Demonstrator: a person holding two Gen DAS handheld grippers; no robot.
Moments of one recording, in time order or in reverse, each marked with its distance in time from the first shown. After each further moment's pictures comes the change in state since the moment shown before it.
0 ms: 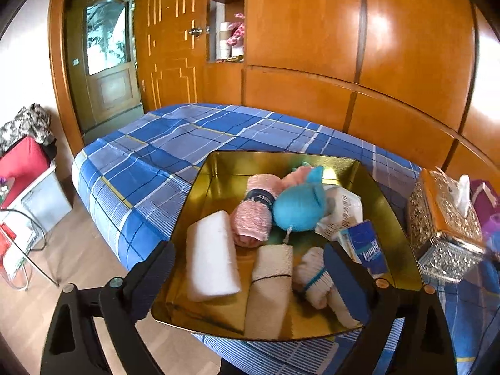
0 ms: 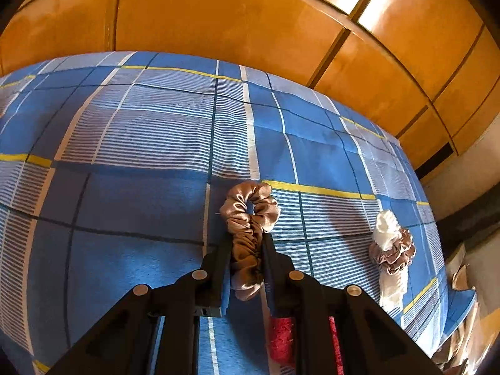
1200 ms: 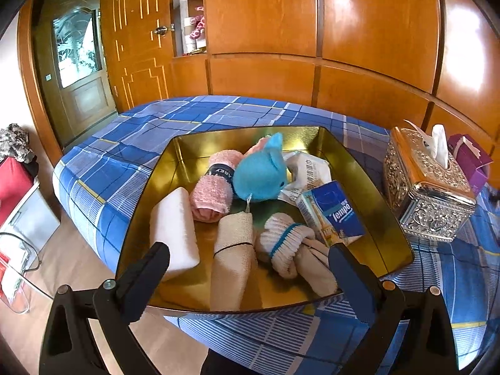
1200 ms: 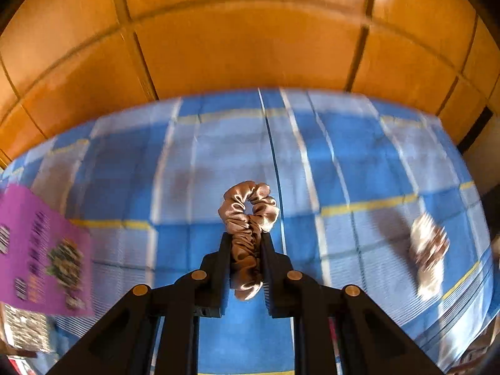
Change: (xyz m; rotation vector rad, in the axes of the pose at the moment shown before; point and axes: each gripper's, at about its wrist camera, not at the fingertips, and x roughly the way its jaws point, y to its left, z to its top) left arm 0.003 -0.033 -0.026 0.115 0.042 -0.073; right arm -0.057 -0.013 0.055 0.172 0.006 0.339
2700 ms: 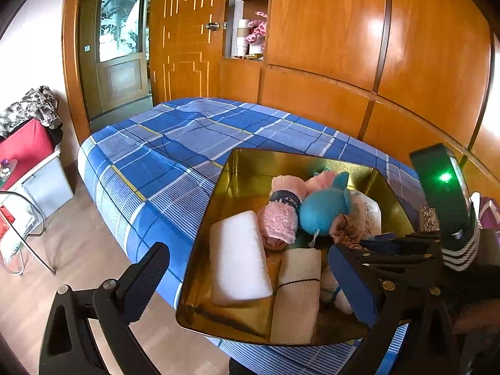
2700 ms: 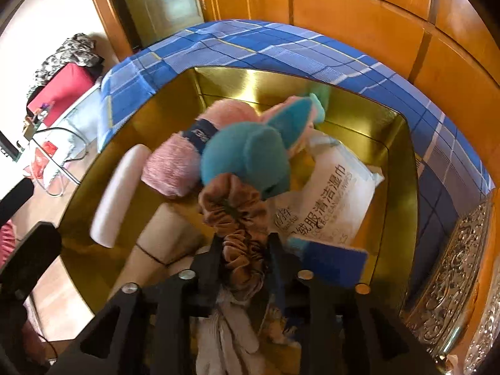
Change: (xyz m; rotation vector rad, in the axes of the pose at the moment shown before) left arm 0.002 0.073 0.019 -0.197 -0.036 0.075; right arm -0.048 0.458 -0.184 -0.863 0.115 0.553
